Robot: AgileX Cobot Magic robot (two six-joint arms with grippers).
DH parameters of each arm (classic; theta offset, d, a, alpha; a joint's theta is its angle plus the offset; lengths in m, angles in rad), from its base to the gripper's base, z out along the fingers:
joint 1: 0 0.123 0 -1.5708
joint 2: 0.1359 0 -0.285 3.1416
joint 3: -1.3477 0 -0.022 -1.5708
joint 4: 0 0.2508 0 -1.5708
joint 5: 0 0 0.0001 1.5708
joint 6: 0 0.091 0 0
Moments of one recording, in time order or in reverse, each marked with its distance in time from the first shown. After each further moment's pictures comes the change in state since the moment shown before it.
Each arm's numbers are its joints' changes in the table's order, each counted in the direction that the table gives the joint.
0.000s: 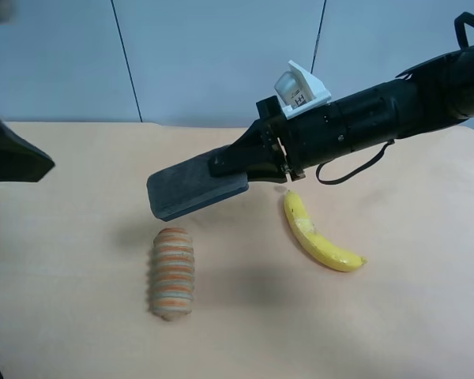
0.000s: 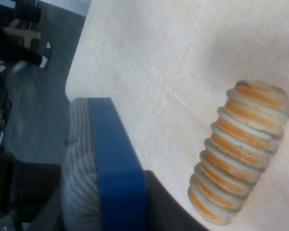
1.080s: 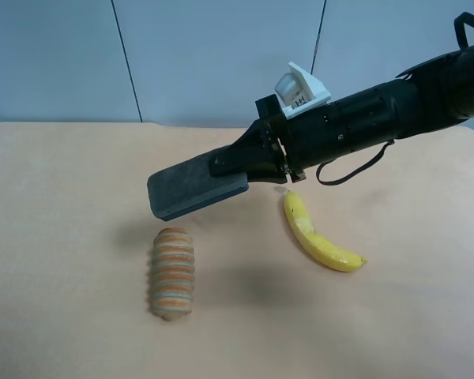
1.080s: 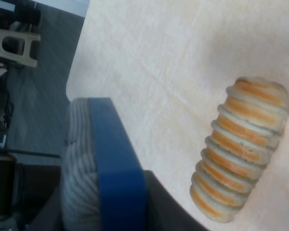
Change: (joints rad) left arm 0.000 -1.011 -0.554 -0.217 0.050 -0.079; right arm 0.000 0.000 0.000 0.000 -0.002 0.029
